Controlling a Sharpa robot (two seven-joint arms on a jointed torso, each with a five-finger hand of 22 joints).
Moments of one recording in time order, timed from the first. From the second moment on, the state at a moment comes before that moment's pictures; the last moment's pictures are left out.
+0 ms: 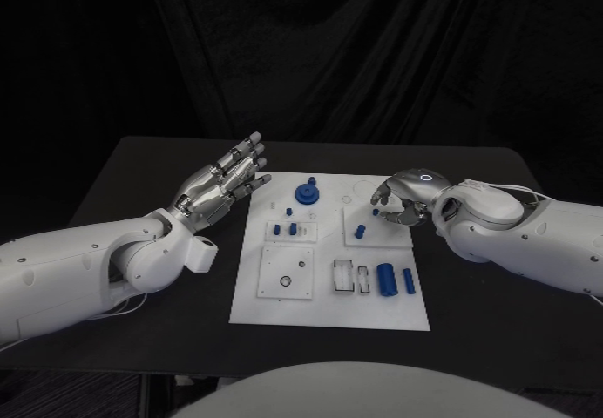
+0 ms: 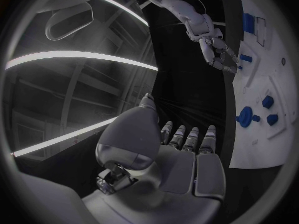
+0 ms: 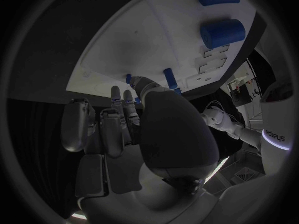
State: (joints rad) left arm 1.16 -1.00 -0.21 1.61 -0.12 0.02 0.68; left_hand 1.28 0.18 -0.25 0.29 0.26 0.12 -0.13 0.02 0.02 0.01 0.03 0.06 0.01 0.00 0.13 0.00 0.00 0.17 0.01 0.26 0.01 0.04; right arm 1.24 -0.81 -0.25 1.43 -1.66 -0.34 -0.13; right_hand 1.48 -0.19 0.33 0.23 0.41 0.88 0.09 0.11 0.22 0.88 0.12 0.38 0.22 1.47 0.04 1.49 1.31 0.07 1.42 0.14 1.31 1.31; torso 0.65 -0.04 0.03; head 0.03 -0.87
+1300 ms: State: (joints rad) left arm 1.16 -0.98 -0.21 1.60 -0.12 0.07 0.68; left_hand 1.42 0.22 -0.24 0.27 0.46 0.16 -0.08 0.02 0.02 0.02 0.07 0.09 0.02 0.01 0.18 0.00 0.00 0.17 0.02 0.29 0.01 0.05; right arm 1.21 -0.78 -0.24 1.40 -1.66 -0.38 -0.12; right_hand 1.53 -0.13 0.37 0.13 0.38 1.06 0.12 0.22 0.34 1.01 0.07 0.40 0.21 1.46 0.01 1.50 1.31 0.07 1.44 0.12 1.32 1.31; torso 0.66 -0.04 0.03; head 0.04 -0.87
